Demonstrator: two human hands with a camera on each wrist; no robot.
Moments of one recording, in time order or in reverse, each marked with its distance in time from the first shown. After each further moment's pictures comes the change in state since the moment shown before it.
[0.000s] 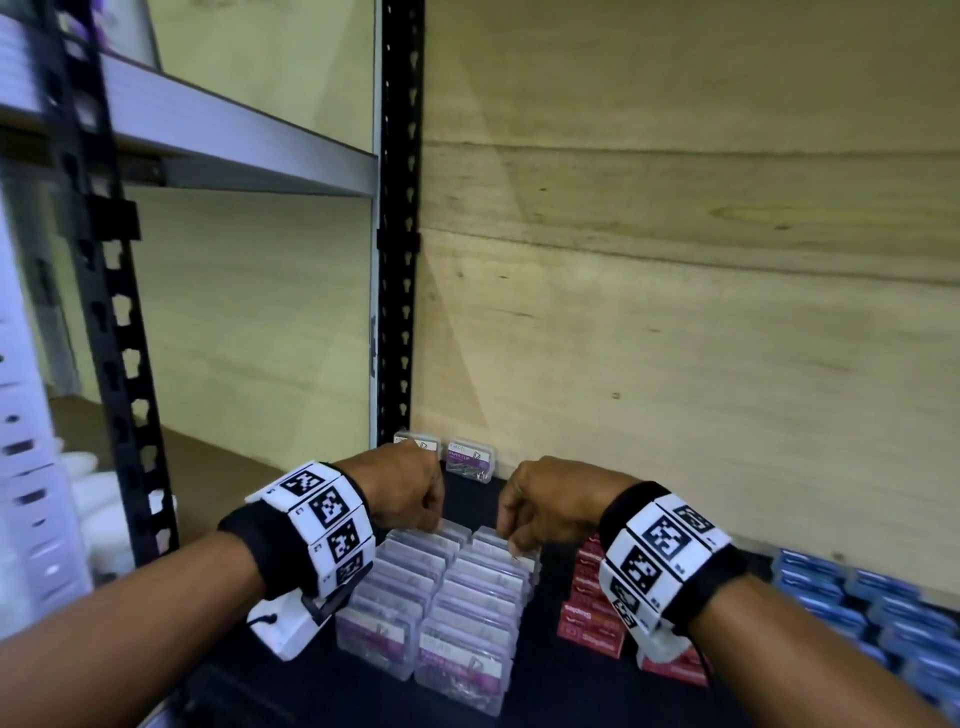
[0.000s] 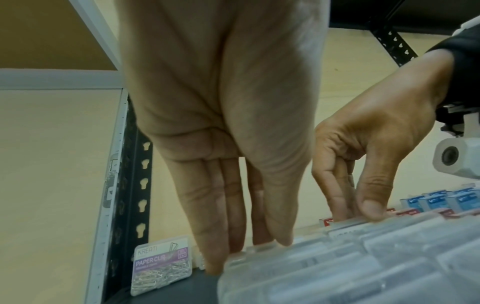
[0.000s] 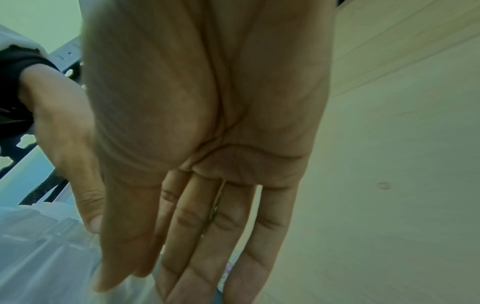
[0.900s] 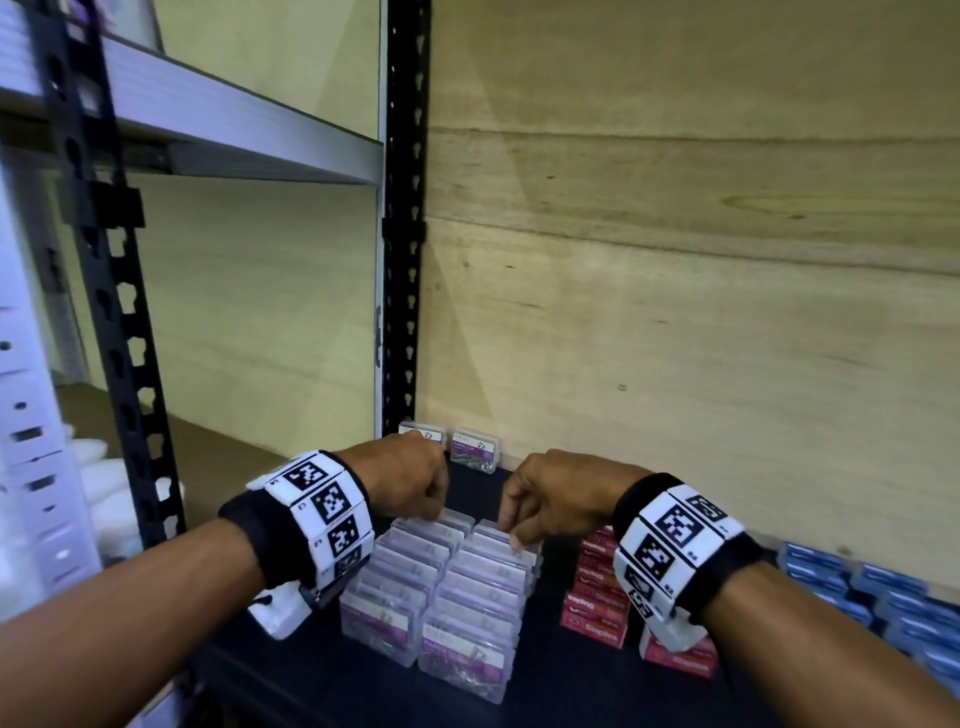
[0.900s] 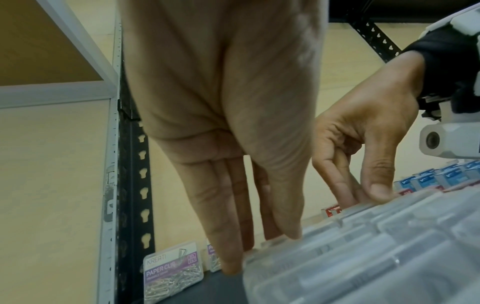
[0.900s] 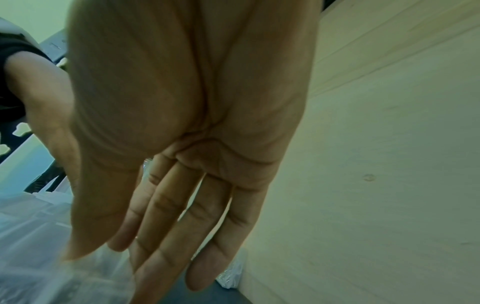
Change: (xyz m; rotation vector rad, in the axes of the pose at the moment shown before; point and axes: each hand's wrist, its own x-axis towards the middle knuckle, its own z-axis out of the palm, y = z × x) left_hand -0.002 0.000 -0.001 0.011 -0.005 0.015; right_hand 0.000 0.007 0.000 0.093 -0.055 -0.066
